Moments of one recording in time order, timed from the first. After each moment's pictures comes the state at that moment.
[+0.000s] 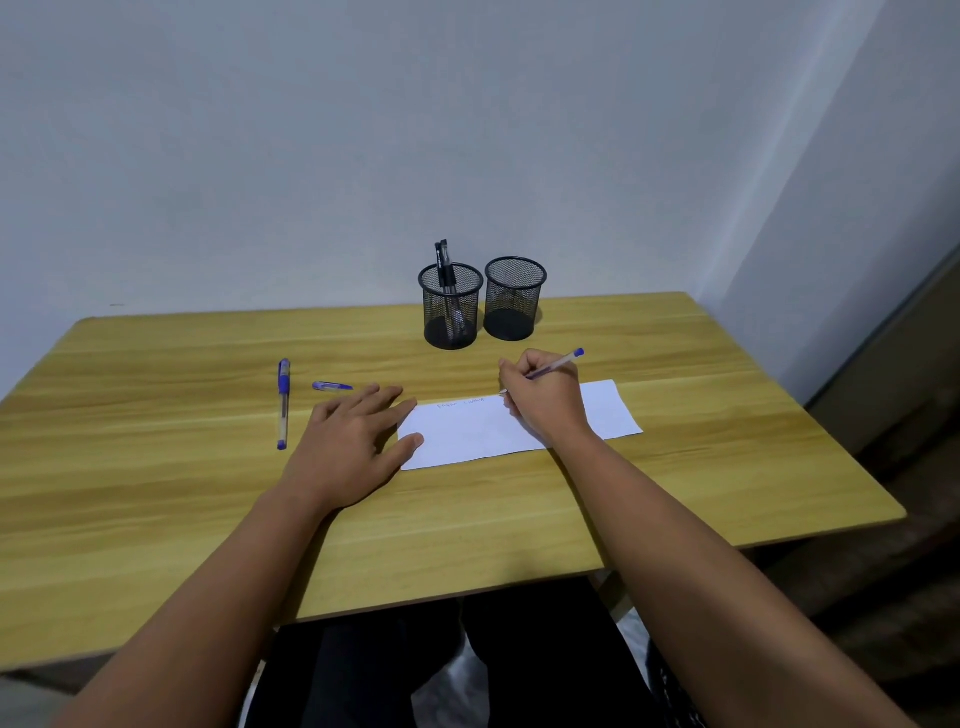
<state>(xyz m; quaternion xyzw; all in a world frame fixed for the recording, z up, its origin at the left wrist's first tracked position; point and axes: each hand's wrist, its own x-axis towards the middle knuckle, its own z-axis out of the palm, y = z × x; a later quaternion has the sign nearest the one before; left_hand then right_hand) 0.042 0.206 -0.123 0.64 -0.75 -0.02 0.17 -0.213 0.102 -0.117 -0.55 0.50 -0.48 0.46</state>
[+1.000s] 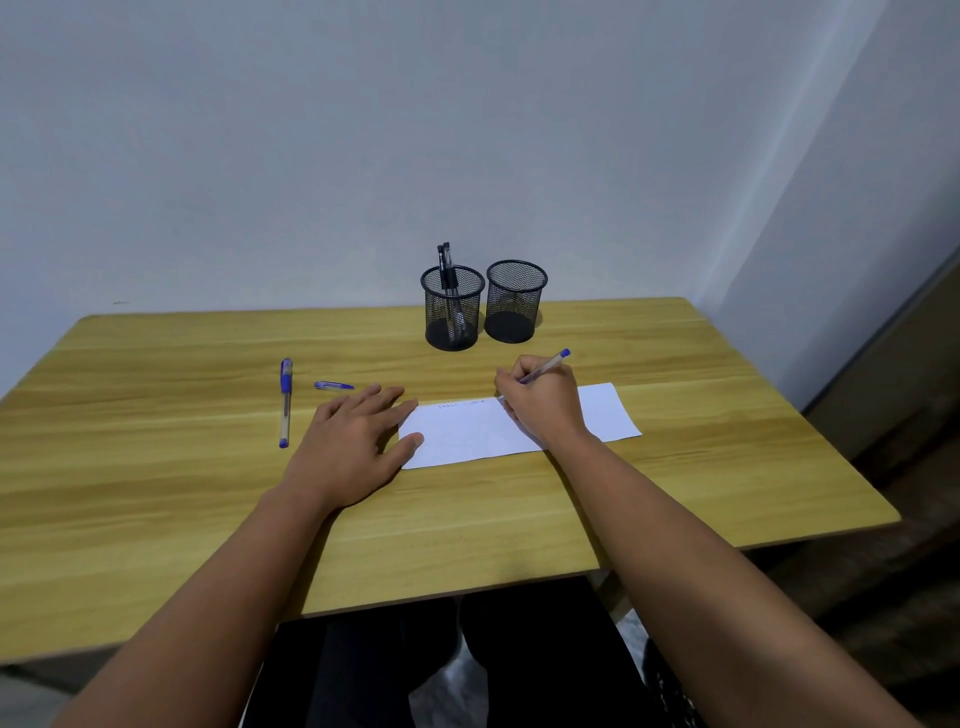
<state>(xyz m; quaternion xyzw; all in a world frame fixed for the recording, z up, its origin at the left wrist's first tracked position) 0.041 0.207 -0.124 0.64 -0.75 -0.01 0.17 -0.211 0.091 -0.130 -0.59 0.53 -0.46 0.40</state>
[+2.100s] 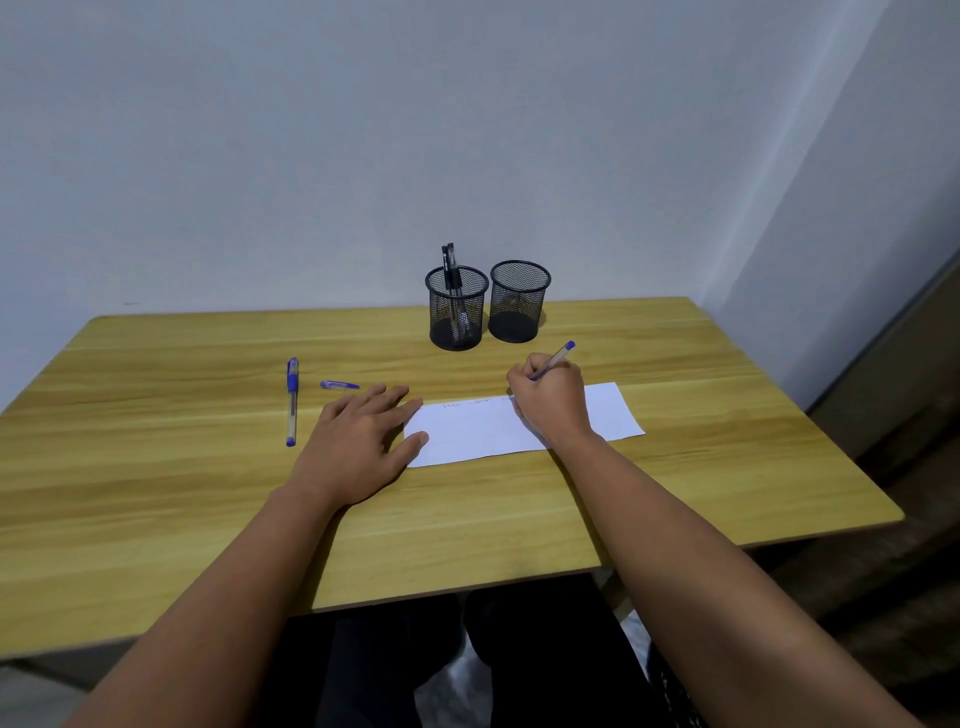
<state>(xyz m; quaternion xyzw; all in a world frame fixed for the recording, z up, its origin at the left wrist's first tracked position) 0.041 0.208 -0.122 0.64 -0.75 -0.02 0.17 -0.212 0.094 -0.126 -0.60 0.54 -0.47 0.35</state>
